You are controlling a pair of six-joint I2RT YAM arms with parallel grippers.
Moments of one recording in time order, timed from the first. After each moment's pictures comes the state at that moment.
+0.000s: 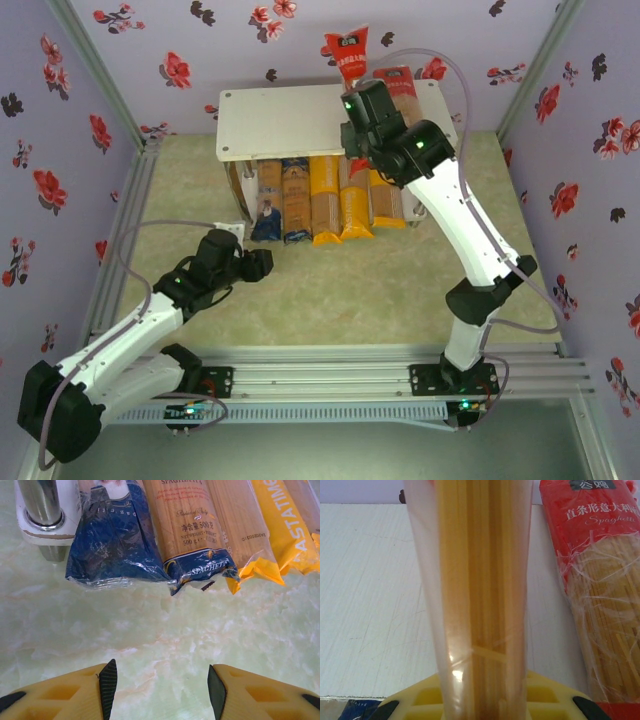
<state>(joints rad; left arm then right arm) -0.62 0.93 0.61 -0.36 -0.02 -0.54 0.70 1.81 2.32 -1.17 0.44 0.35</state>
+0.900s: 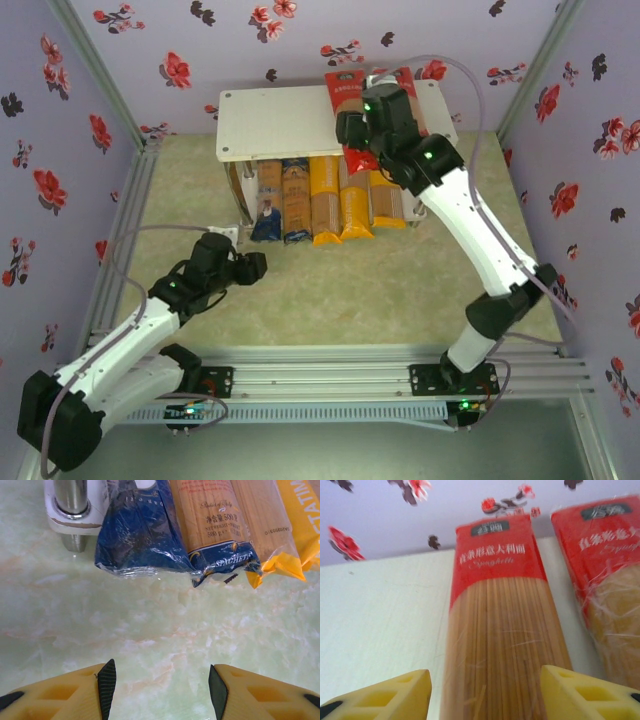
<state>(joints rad) -0.57 0.88 0.58 -0.39 -0.02 -0.52 0.65 1.63 1.98 -0.78 0.32 0.36</state>
